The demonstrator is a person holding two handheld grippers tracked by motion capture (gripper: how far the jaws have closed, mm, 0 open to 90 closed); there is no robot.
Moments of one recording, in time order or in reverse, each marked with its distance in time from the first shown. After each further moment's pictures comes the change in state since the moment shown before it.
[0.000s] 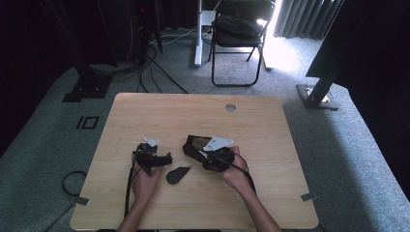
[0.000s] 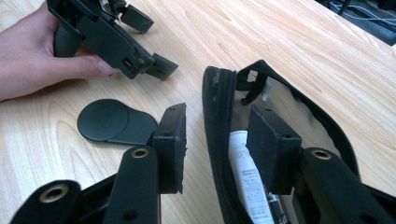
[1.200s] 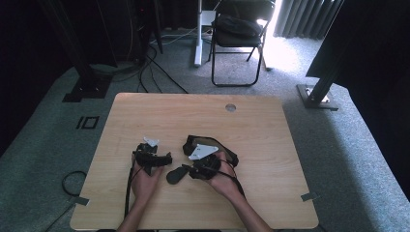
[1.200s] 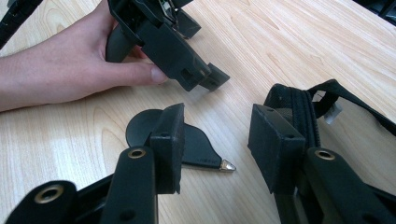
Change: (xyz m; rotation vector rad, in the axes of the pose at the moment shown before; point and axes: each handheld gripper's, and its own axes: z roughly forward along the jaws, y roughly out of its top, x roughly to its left) left arm 0.000 0.000 0.000 -0.002 0.000 -0.002; right arm 0.036 0.007 0.021 -0.002 0.078 -0.051
